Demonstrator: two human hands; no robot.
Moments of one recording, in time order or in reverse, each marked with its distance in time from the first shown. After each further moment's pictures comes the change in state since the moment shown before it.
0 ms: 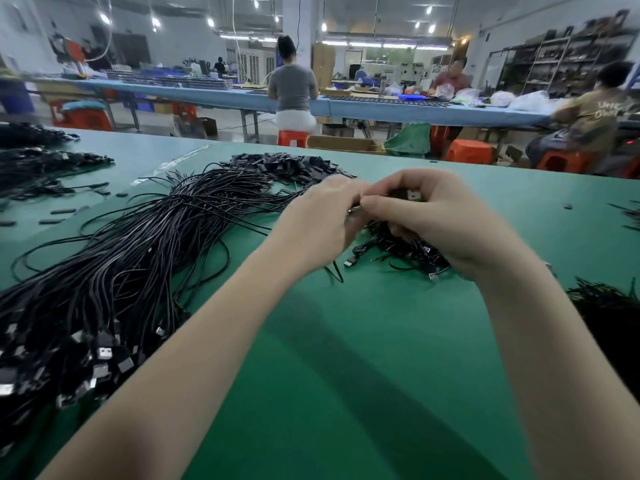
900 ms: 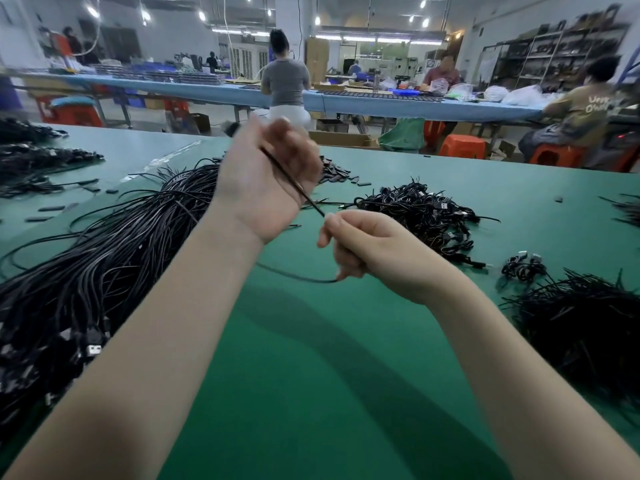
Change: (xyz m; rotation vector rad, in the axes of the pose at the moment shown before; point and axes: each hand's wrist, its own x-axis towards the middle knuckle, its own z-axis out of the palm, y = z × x) left_hand 0.007 -0.002 -0.042 -1.997 0.208 -0.419; right_hand -0.011 0.022 0.041 0.133 -0.309 0.049
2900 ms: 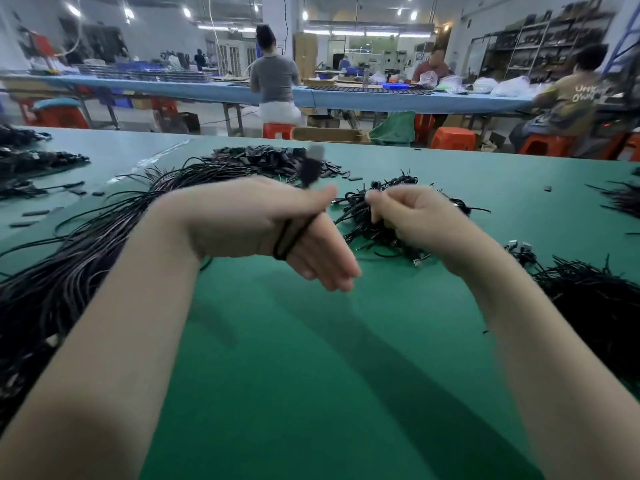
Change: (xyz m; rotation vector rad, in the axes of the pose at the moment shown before) left_hand -0.002 -0.001 -0.009 1.317 -0.403 -0.809; right_hand -0.006 0.007 -0.054 -0.385 0.318 0.053
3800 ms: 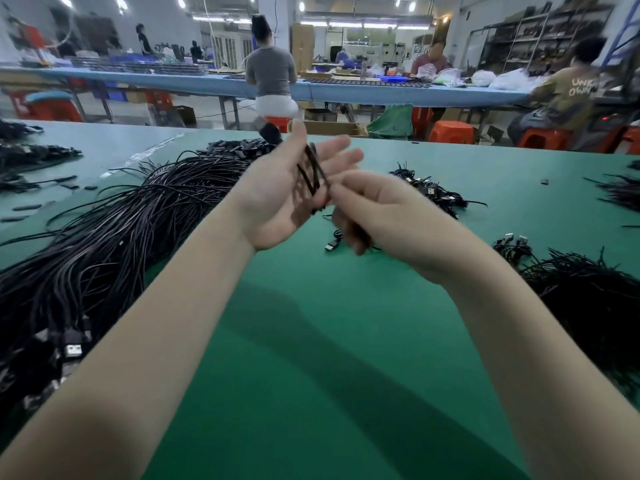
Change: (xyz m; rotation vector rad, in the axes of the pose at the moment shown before) left_hand 0.025 0.004 0.016 -0.836 0.369 0.601; right_hand -0.018 -0.043 0.026 0.255 -0.173 -0.097
